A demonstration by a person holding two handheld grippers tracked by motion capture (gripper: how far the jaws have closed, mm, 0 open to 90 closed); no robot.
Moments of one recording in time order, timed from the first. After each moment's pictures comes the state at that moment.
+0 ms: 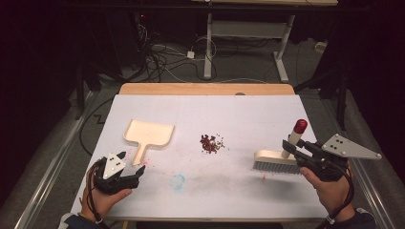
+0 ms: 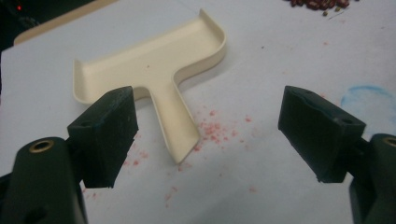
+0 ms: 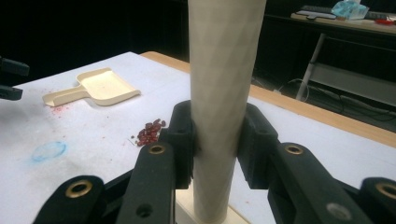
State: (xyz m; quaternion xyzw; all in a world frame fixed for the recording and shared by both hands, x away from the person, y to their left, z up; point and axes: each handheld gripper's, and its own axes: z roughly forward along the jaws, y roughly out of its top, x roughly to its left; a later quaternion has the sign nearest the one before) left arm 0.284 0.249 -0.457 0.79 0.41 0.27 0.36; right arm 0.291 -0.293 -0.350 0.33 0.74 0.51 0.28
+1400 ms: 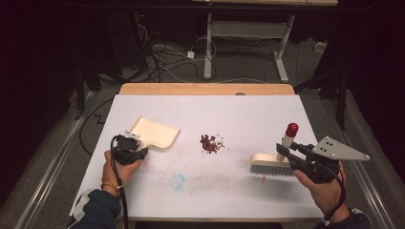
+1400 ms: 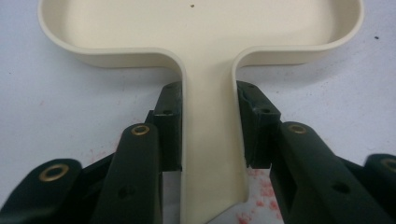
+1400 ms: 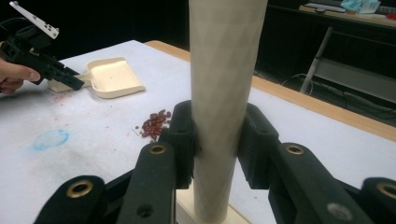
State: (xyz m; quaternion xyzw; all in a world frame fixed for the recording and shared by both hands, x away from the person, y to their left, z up) left arm 0.385 0.238 -0.482 0.79 0.53 0.15 0.27; right arm 0.291 -0.280 -0.359 0.33 0.75 0.50 0.28
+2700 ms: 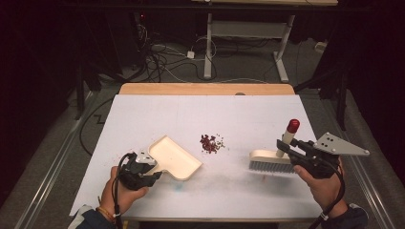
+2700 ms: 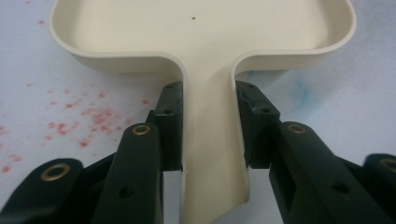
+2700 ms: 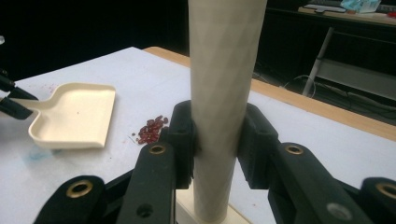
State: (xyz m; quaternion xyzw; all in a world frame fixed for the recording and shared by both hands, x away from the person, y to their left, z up) left arm 0.303 0.188 -0.443 0.87 0.40 0.11 0.26; right arm 0.303 -0.285 -0.361 0.33 0.74 0.51 0.27
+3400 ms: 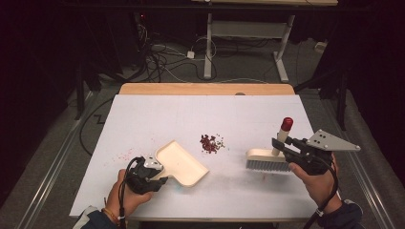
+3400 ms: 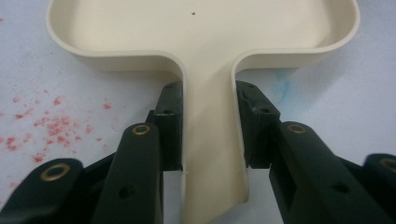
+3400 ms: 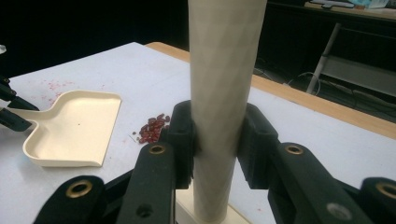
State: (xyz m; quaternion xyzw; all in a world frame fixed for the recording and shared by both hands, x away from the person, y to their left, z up) left arm 0.302 0.176 -0.455 0.89 0.37 0.09 0.26; right arm 0.313 -0.277 -0.364 0.33 0.75 0.51 0.26
